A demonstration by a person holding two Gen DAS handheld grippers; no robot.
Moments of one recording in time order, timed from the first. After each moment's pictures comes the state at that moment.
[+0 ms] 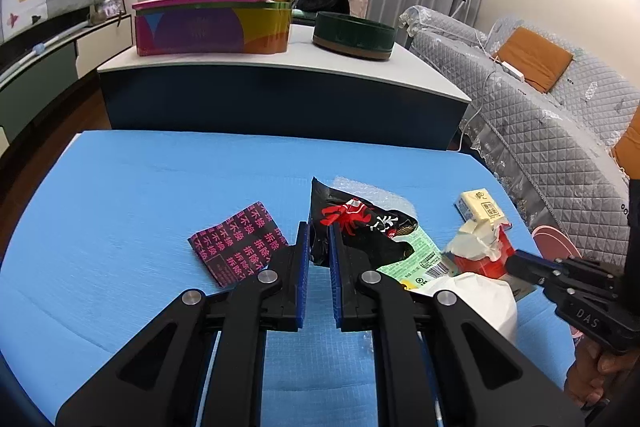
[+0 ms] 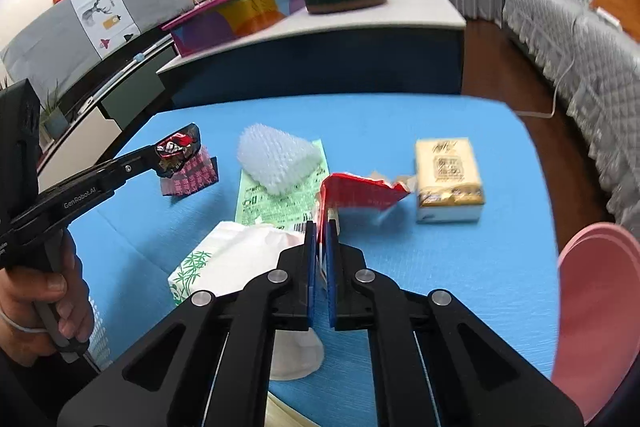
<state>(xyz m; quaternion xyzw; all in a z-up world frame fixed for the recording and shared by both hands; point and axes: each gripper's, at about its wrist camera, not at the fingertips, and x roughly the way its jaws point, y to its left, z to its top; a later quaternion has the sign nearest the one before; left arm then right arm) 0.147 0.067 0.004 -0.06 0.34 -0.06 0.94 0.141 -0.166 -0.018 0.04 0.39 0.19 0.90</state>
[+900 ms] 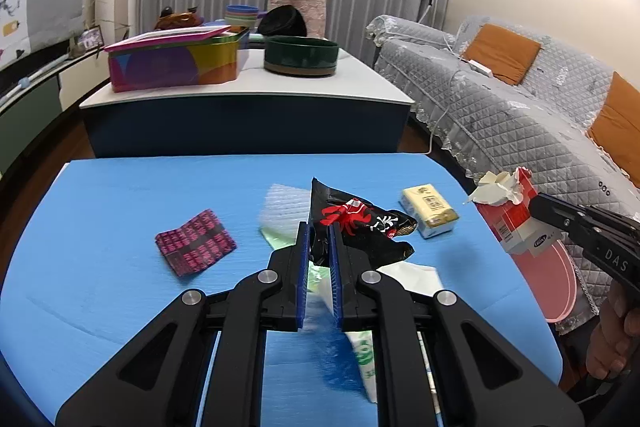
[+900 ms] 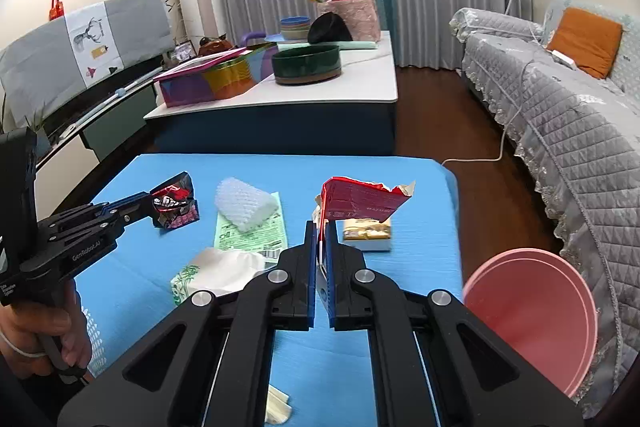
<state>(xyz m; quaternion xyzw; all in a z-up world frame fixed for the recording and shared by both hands) 0.113 0.020 0.028 -0.03 0.31 -0.10 0.95 0.092 -0.214 0.038 0.03 0.31 0.13 0.94</state>
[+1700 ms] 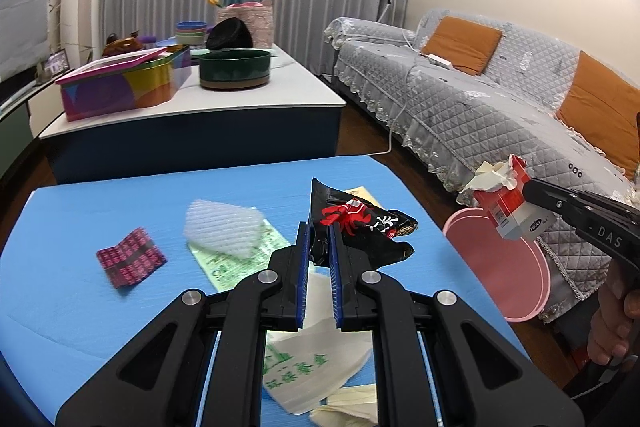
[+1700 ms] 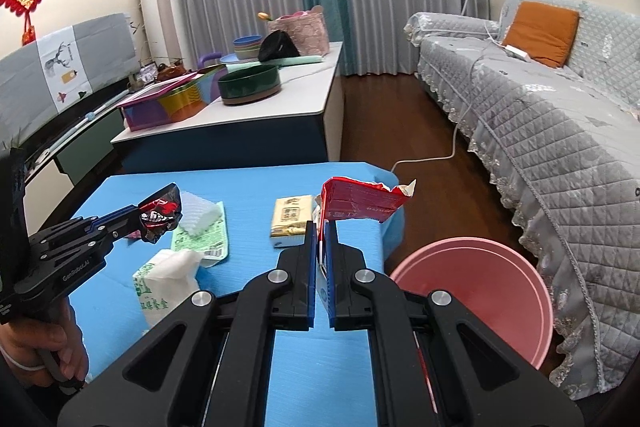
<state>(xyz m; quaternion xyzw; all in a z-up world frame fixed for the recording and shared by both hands) 0.101 -0.048 0.036 0.00 0.29 -0.16 0.94 0.064 -0.282 0.047 0.05 0.29 0.06 0.95</state>
